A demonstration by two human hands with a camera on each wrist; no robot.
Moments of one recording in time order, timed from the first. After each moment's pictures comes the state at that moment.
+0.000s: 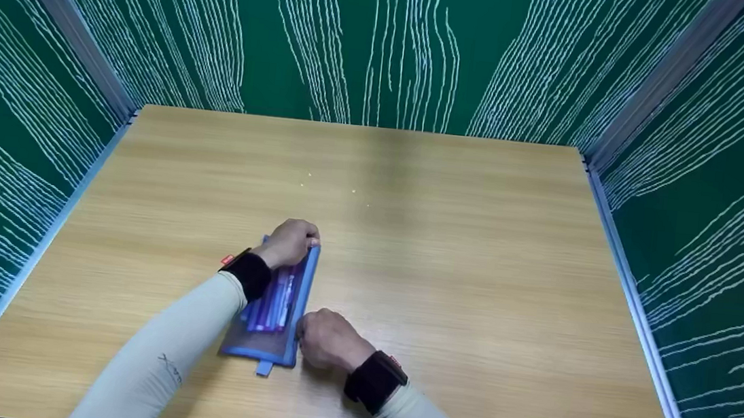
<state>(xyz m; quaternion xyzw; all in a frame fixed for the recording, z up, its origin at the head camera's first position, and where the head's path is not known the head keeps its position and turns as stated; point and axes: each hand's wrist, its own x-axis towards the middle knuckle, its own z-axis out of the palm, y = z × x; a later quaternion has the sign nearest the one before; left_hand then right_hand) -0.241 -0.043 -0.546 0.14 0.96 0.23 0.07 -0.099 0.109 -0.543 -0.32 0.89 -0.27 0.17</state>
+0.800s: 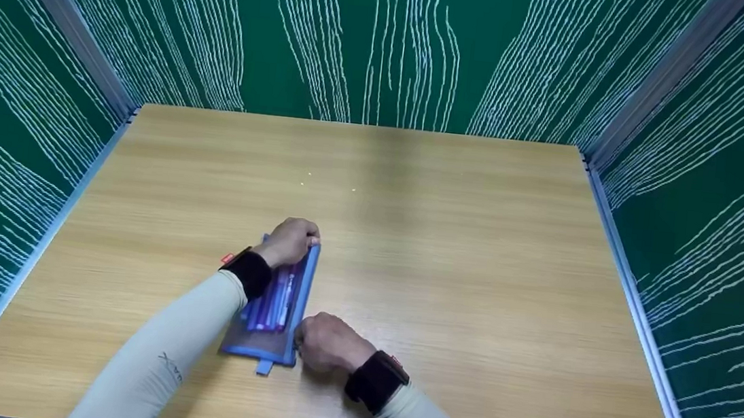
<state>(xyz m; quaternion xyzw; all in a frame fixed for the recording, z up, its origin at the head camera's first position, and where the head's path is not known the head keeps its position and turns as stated) -0.241 -0.043 -0.544 0.14 0.96 0.23 0.08 -0.096 0.111 -0.540 -0.35 0.87 -0.27 0.21</state>
